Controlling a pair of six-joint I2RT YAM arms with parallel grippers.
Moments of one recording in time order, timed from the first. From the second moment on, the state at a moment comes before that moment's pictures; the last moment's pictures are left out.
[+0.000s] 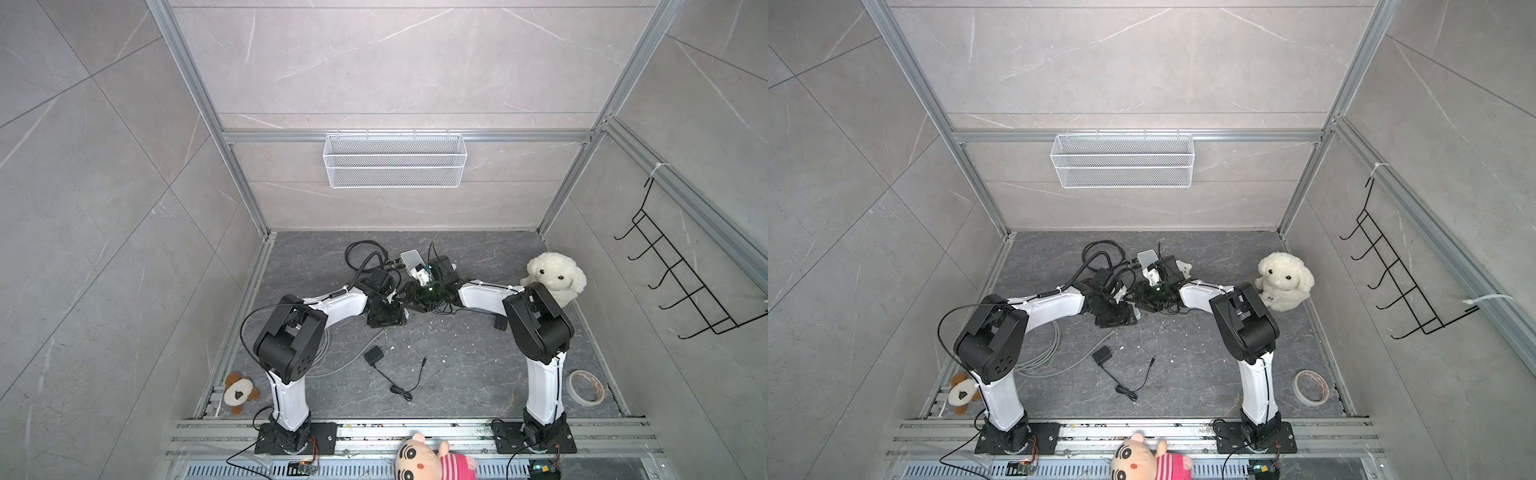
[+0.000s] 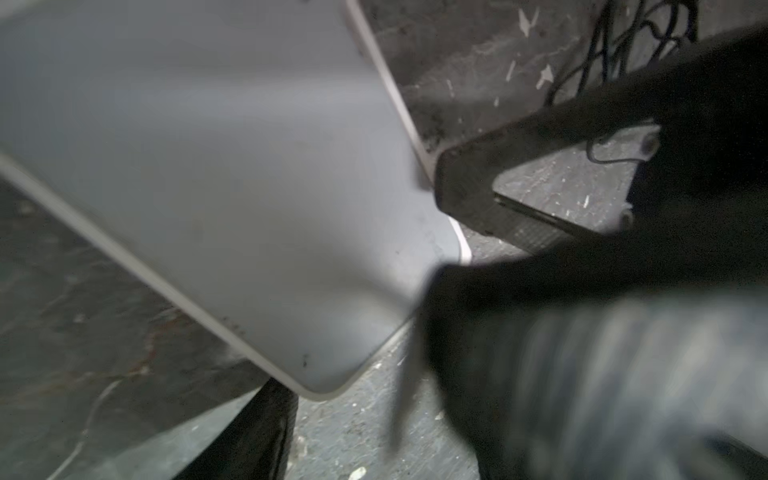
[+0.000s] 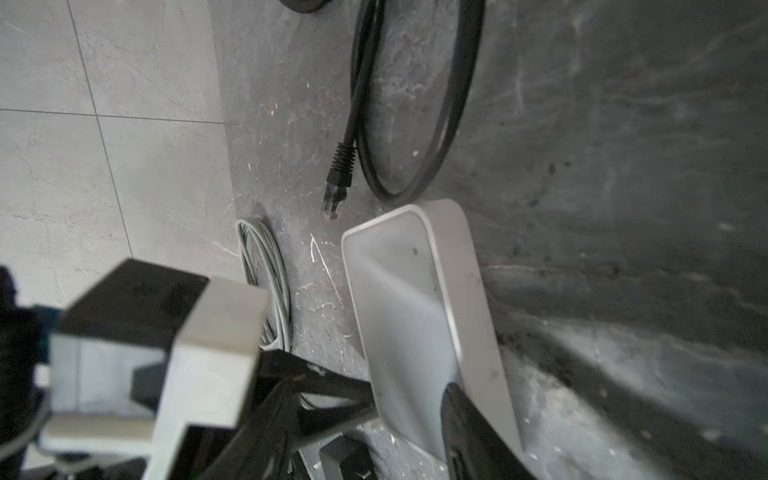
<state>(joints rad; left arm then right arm) -0.61 1.86 1.17 -0.49 0.36 -0.53 0.50 2.04 1.28 -0.06 -0.69 0.79</state>
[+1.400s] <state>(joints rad) -0.57 1.55 0.99 -0.65 -0.05 -0.74 0.95 1.61 0.90 -0.63 -0.03 0.92</state>
